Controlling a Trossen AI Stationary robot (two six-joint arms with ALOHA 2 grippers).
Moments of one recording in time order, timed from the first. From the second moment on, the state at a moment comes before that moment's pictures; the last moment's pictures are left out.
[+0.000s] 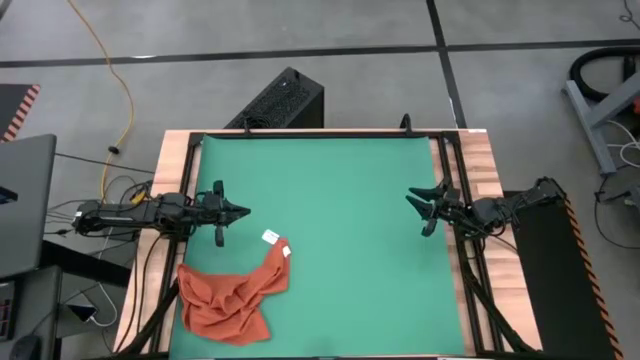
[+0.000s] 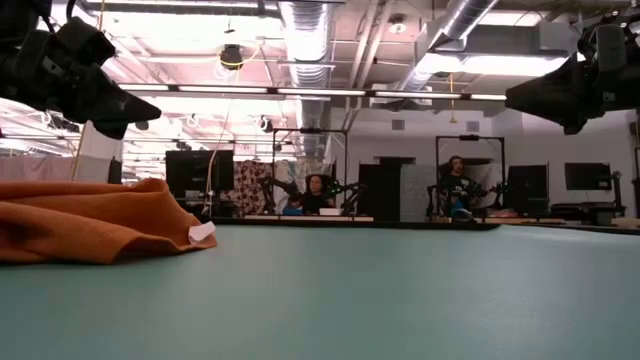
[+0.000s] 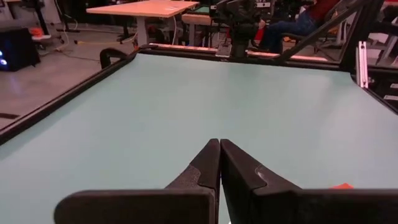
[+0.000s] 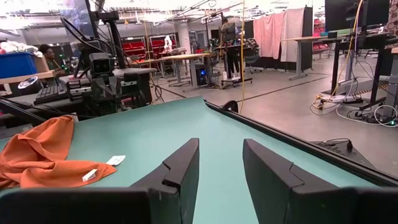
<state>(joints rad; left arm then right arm) -0.04 0.02 0.07 -0.14 -0.20 -0.08 0.37 0.01 0.00 0.08 0.84 0.07</state>
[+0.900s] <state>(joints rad) -0.04 0.02 0.06 0.07 -0.18 -0.17 0.35 0.01 0.00 0.08 0.84 0.06</state>
